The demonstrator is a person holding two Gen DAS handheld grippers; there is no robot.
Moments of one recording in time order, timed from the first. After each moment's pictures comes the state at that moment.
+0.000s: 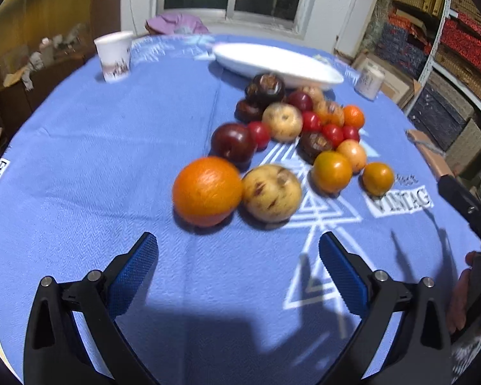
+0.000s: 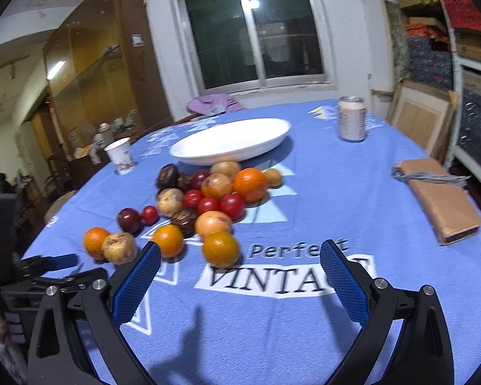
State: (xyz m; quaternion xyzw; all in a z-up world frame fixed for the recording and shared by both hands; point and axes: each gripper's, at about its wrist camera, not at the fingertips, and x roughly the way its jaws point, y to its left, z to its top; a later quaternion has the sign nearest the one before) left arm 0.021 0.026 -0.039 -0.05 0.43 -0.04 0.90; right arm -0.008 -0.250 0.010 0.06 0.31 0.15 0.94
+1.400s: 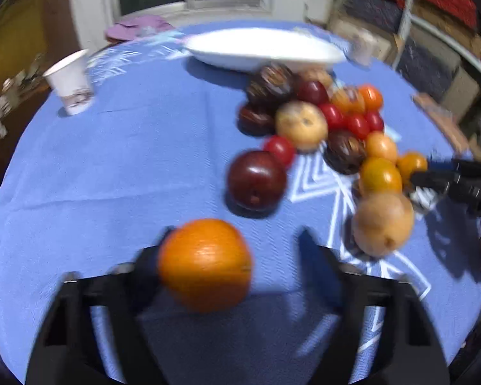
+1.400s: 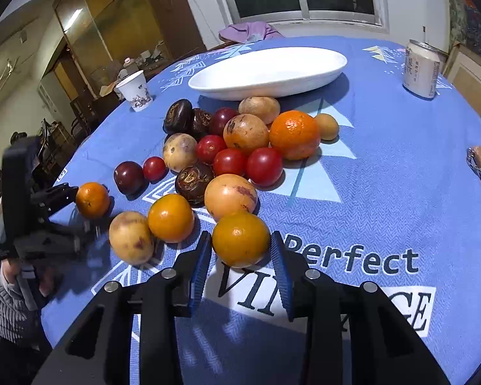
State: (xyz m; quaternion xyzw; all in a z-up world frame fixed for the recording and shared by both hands) left arm 0.091 0.040 -0.042 0.02 0.45 -0.10 0.89; right arm 0.063 -0.225 -0.022 0.02 0.46 0.24 0.85
